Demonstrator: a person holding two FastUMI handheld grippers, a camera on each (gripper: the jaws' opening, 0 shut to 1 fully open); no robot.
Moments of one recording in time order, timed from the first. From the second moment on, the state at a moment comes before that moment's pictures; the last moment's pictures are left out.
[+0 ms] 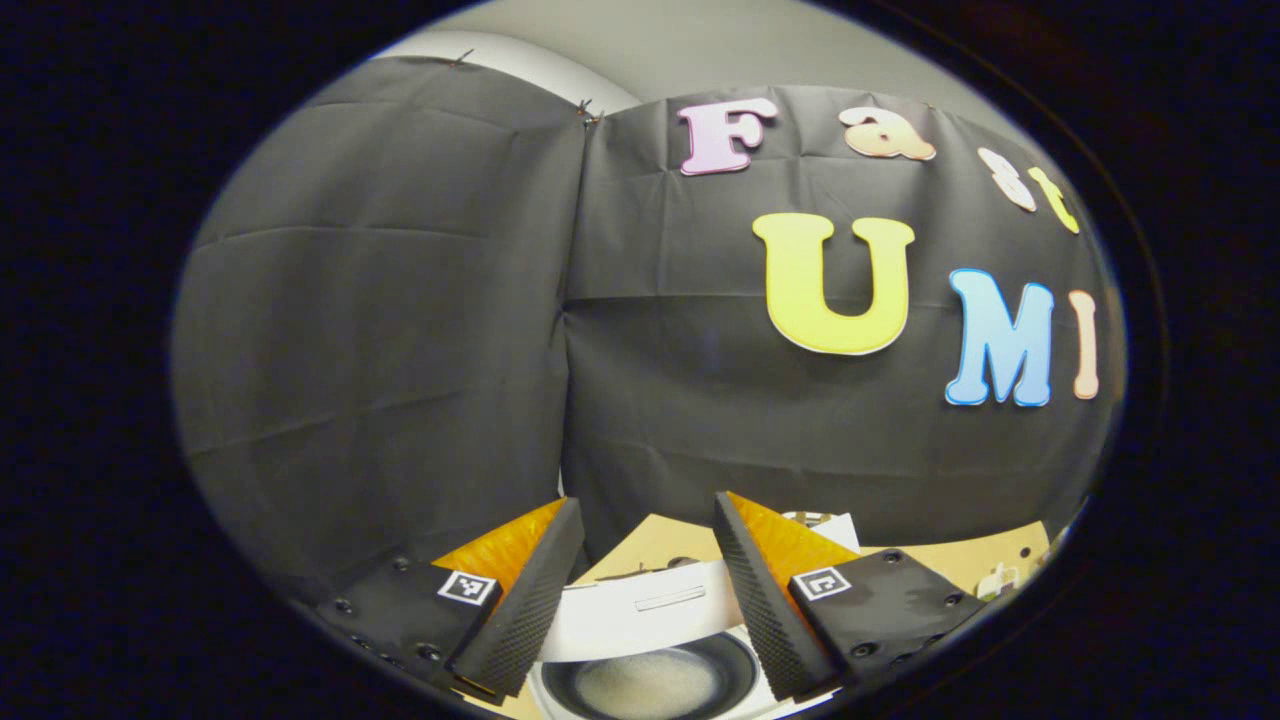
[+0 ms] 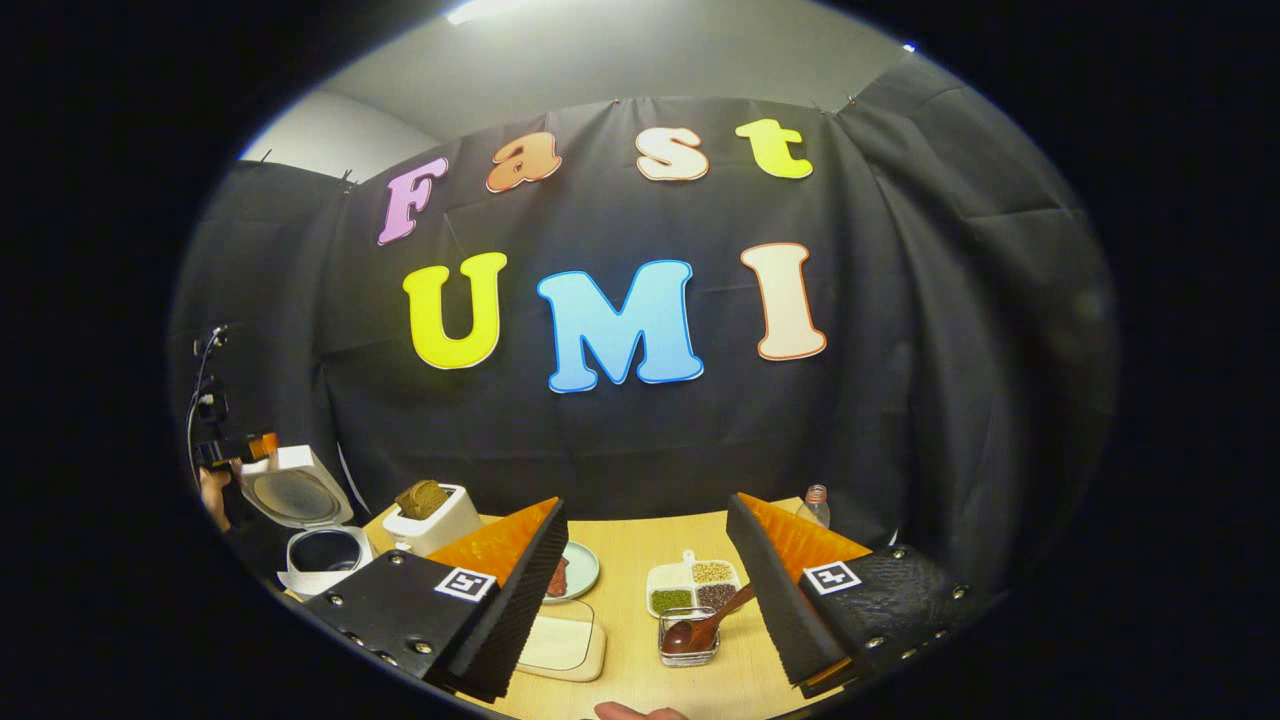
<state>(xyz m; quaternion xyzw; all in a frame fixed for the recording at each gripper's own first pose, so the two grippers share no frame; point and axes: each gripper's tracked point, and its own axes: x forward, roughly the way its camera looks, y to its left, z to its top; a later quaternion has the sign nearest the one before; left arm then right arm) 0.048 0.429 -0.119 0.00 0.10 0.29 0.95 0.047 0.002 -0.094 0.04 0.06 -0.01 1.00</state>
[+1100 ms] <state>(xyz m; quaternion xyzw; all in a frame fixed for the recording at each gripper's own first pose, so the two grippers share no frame) -0.014 0.349 -0.247 -0.04 0.20 0.28 0.94 0.039 0.038 -0.091 0.05 0.06 0.04 1.00</state>
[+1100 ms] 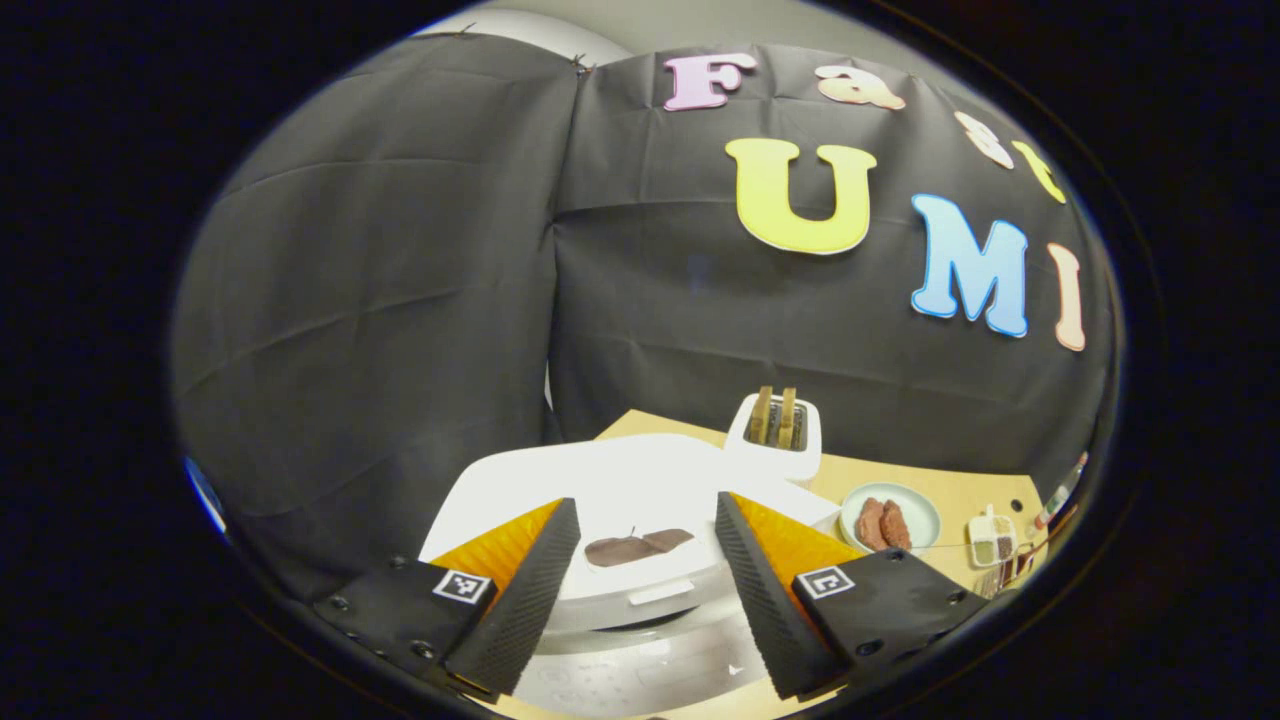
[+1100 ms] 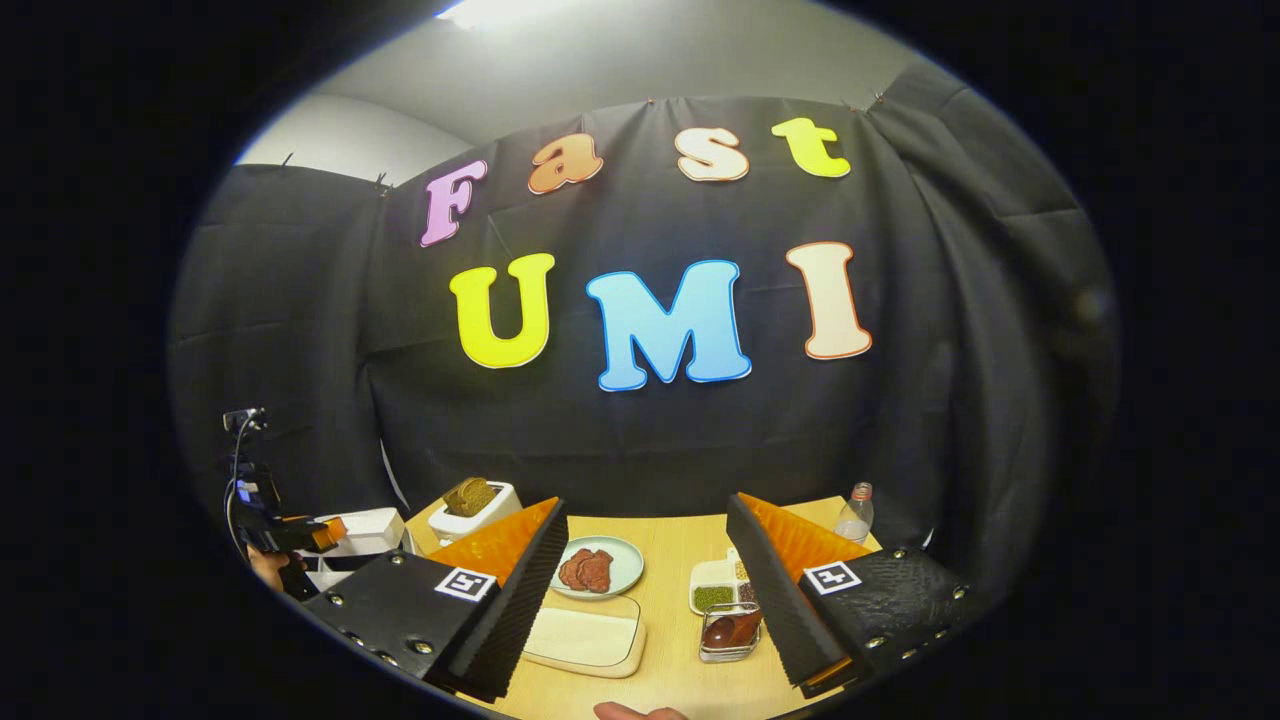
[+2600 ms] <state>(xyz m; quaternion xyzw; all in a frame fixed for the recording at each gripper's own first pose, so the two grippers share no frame) 0.032 0.145 -0.017 0.03 0.04 0.10 0.99 0.032 0.023 -0.052 0.04 0.03 0.03 1.00</state>
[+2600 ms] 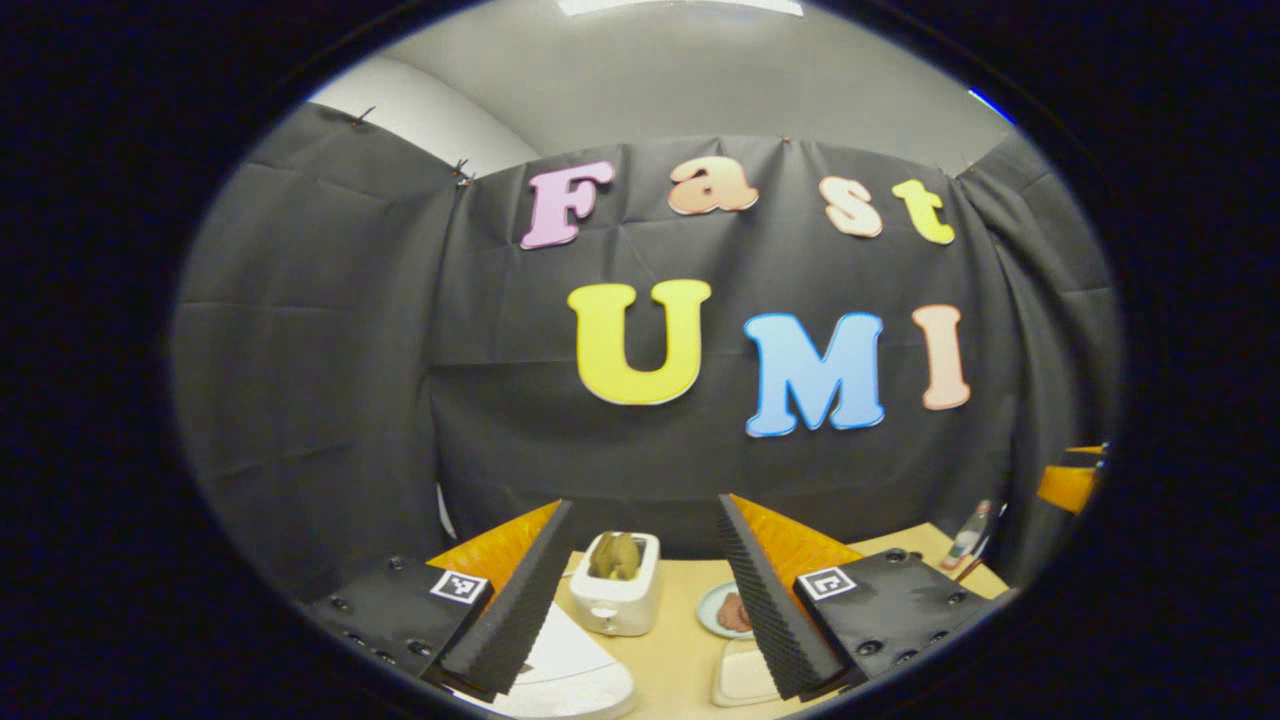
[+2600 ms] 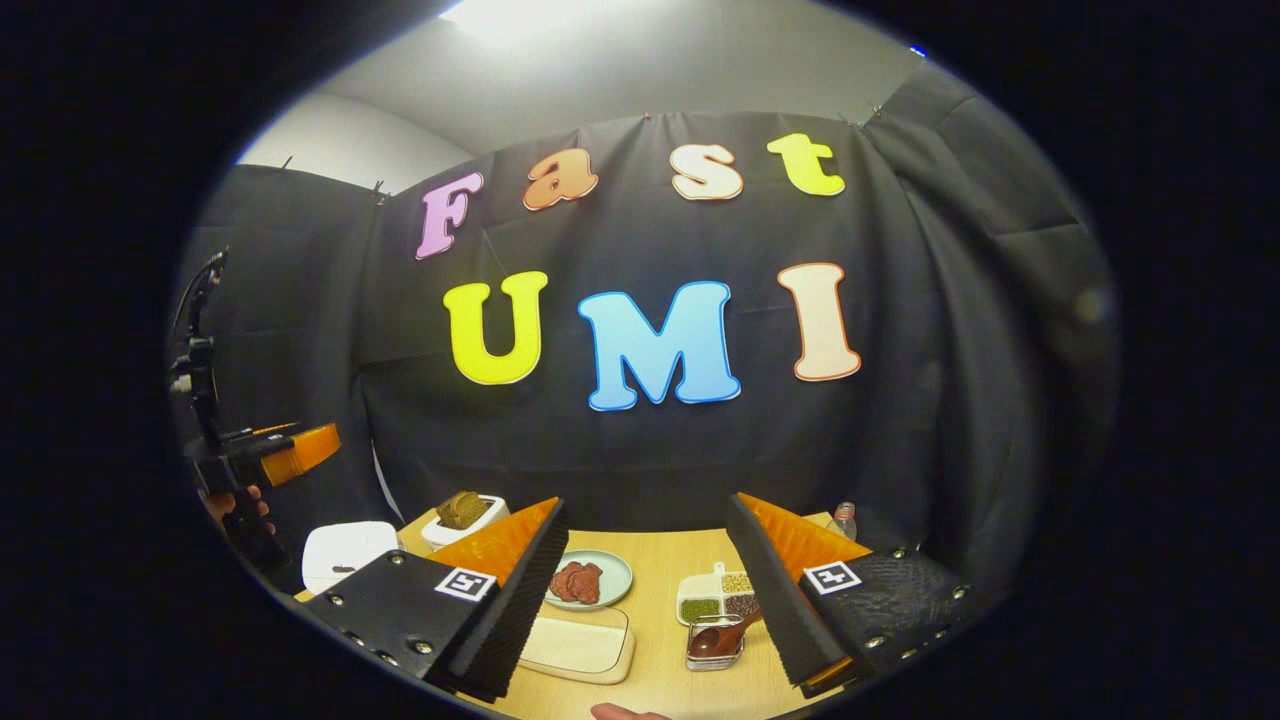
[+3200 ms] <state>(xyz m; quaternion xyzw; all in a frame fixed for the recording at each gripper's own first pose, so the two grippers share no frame) -0.001 0.089 -0.009 0.00 0.02 0.04 1.00 0.014 0.023 -0.025 0.03 0.01 0.00 1.00</state>
